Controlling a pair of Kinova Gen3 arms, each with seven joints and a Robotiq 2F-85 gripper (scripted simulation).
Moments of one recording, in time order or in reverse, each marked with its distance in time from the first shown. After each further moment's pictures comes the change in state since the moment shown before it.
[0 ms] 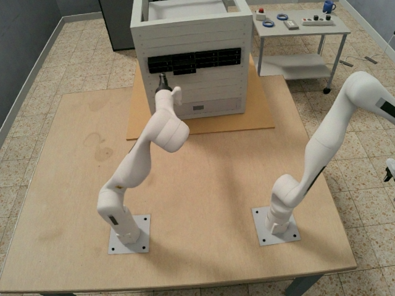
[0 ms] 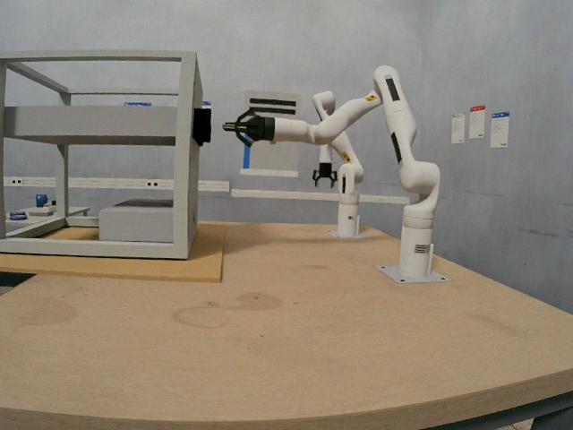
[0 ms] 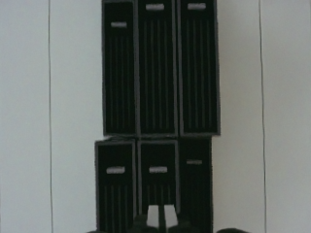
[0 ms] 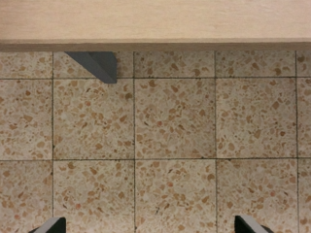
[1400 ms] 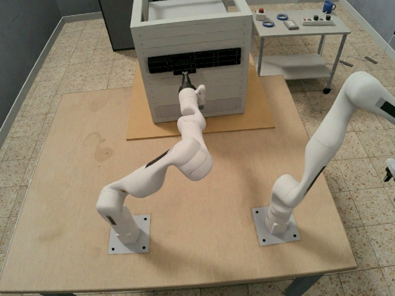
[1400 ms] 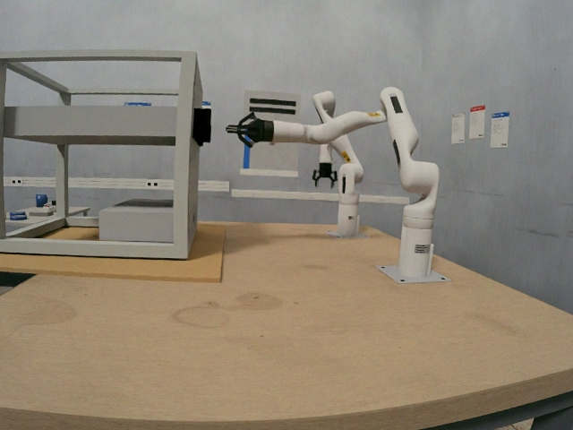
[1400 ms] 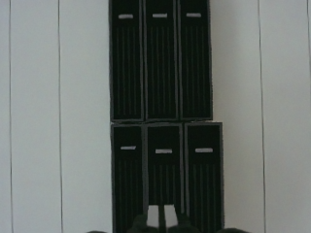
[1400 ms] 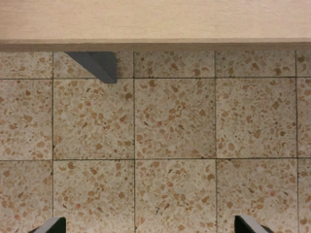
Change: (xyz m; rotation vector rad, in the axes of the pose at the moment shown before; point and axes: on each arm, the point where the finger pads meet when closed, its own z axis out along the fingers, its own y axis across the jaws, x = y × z) left arm 0.098 -0.004 -0.012 -0.001 -0.001 0.000; right arm 0.000 0.000 0.000 0.000 0.000 0.000
